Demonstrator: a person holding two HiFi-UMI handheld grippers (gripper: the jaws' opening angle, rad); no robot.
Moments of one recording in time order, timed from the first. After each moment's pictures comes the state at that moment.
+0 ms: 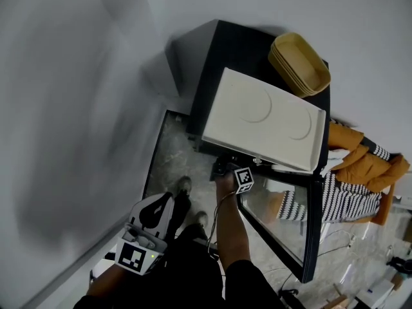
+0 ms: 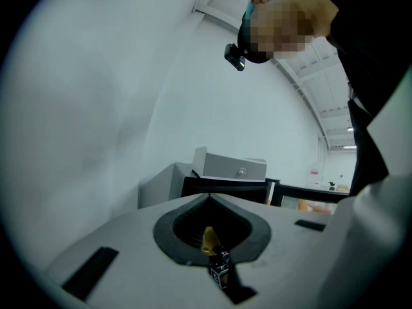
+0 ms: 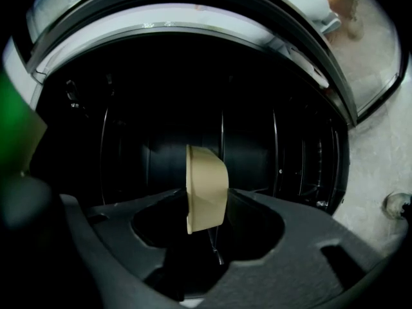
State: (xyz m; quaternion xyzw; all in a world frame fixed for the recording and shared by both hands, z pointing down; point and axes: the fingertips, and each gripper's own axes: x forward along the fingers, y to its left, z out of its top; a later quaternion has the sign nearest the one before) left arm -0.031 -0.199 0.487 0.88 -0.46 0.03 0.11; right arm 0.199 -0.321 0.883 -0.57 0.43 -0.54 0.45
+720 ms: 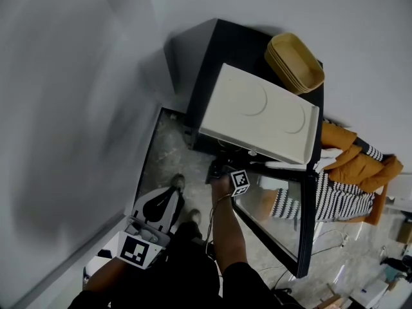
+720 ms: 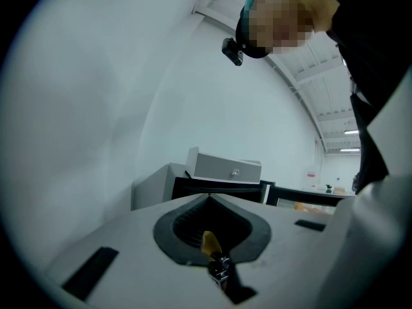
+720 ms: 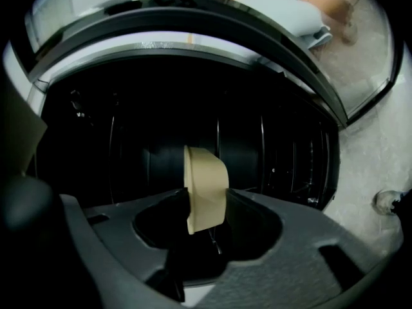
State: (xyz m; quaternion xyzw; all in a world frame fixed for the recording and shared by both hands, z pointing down) left arm -0.016 -0.187 0.498 0.89 -0.44 0.04 0.13; right arm 0.199 -0.293 0.879 -0.57 0.41 -0.55 0.45
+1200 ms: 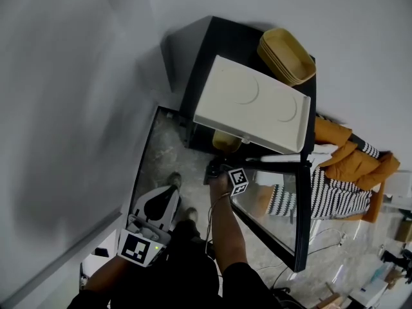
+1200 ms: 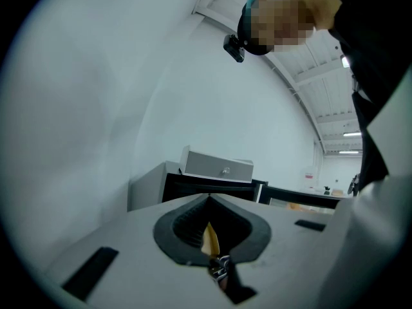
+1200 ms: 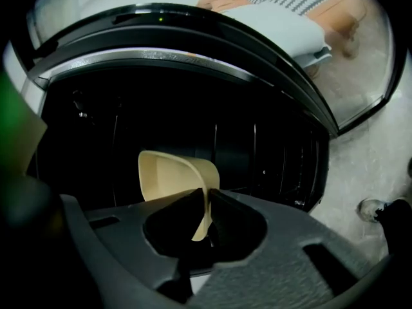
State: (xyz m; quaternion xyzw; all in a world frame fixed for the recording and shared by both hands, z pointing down) left arm -0.002 -0.164 0.498 0.89 -0.44 0.03 0.14; right arm 0.207 -0.271 0.874 -0.59 0.41 -0.57 0.41
